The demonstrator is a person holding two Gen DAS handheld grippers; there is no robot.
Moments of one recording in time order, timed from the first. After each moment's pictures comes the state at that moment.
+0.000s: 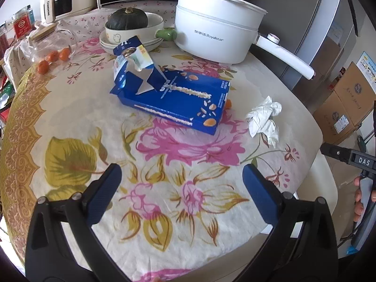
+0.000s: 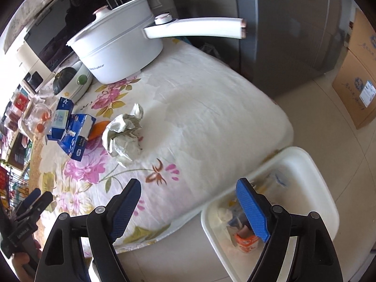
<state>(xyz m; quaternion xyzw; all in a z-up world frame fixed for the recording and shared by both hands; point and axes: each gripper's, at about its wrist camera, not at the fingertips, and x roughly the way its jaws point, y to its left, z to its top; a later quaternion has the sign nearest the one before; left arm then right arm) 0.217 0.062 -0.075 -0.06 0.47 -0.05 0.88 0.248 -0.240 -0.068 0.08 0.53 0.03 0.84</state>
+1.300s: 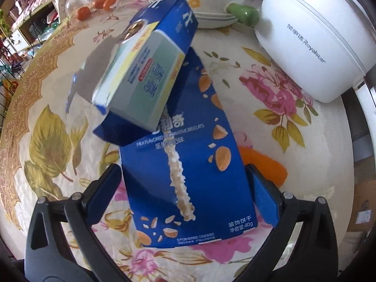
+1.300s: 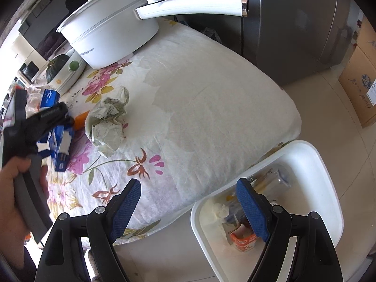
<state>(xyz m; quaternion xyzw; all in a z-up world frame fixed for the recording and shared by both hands) 0.318 0.055 -0.127 -0.18 0.55 0.21 0.79 0.251 -0.252 -0.095 0.08 0.56 0.04 0.82</state>
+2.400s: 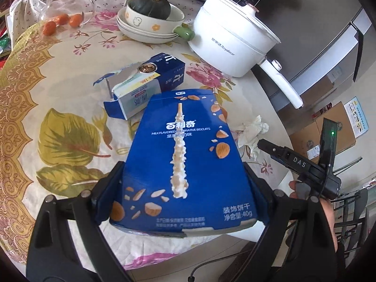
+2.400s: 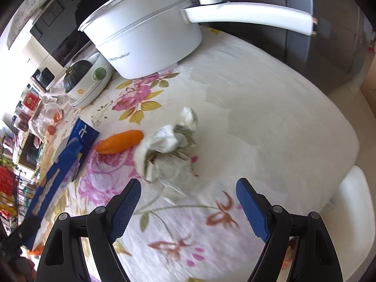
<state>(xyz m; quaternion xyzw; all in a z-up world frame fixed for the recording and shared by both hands) 0.211 0.124 -0.059 -0.20 0.50 -0.06 0.84 0.302 -0.164 -0.102 0.12 0.53 0.09 0.84</state>
